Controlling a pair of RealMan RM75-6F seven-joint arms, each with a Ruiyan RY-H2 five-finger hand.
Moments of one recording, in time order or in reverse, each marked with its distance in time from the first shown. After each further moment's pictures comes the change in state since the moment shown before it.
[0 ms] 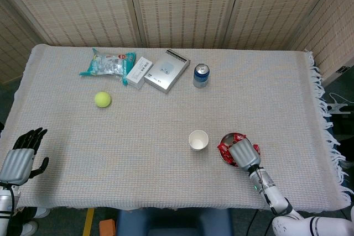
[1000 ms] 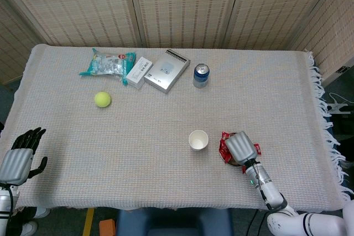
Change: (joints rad) left arm 0.003 0.004 -0.002 -0.002 -0.003 0.006 -0.006; right arm 0.007 -0.049 0.036 0.072 -0.092 0.080 0.091
